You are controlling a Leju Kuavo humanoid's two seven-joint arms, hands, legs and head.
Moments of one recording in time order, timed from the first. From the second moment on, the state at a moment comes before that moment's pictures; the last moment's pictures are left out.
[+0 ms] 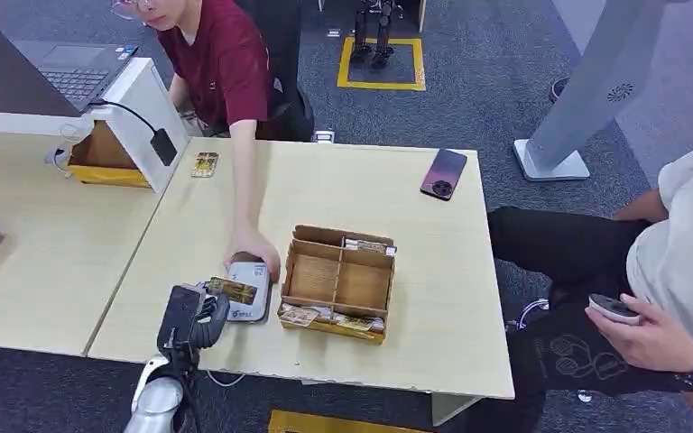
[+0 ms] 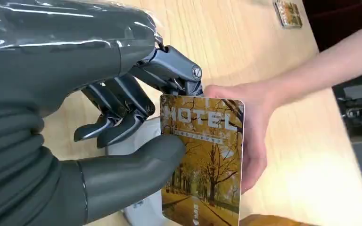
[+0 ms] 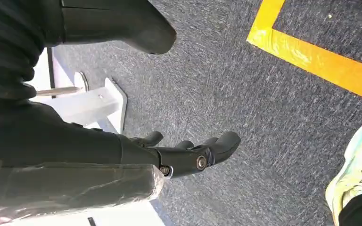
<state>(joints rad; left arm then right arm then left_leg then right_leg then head) -0.05 -0.12 -0.02 -1.25 -0.42 0.15 -0.27 -0.05 0.15 -0.36 -0.20 1.07 -0.33 0.11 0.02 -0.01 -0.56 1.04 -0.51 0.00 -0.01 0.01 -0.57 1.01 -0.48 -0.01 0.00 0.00</state>
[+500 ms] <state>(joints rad) -0.08 -0.10 -0.05 -1.23 -0.74 0.44 -0.21 -0.05 0.15 -0.38 -0.20 1.11 -0.32 0.11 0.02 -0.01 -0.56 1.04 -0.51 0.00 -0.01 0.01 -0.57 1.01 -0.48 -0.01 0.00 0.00</state>
